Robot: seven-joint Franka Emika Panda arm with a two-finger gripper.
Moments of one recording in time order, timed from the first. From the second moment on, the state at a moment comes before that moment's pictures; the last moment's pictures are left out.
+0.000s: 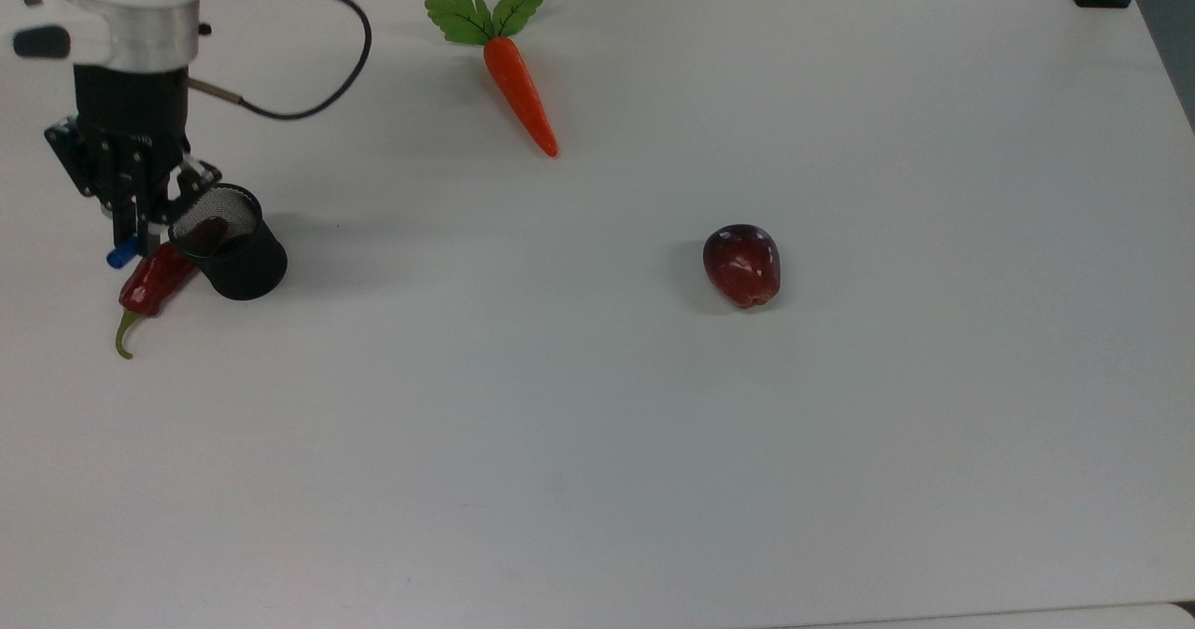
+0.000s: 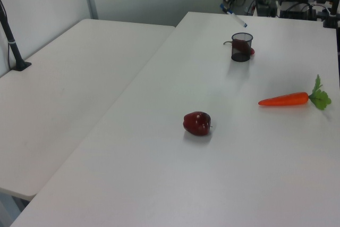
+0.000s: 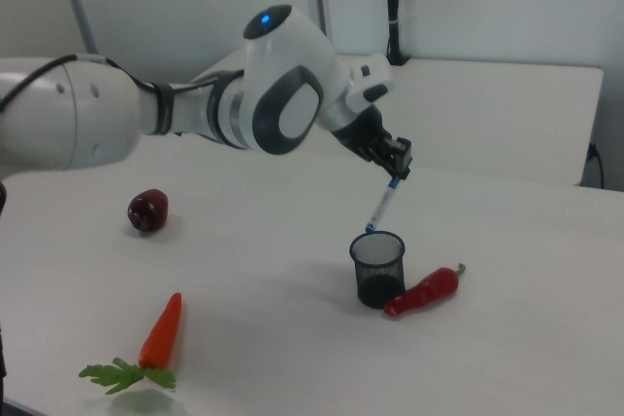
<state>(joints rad) -0.23 0.39 -0.06 -1.57 -0.17 2.52 0.02</state>
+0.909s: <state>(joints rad) -0.24 0.43 -0.05 -1.65 -0.18 2.59 0.02</state>
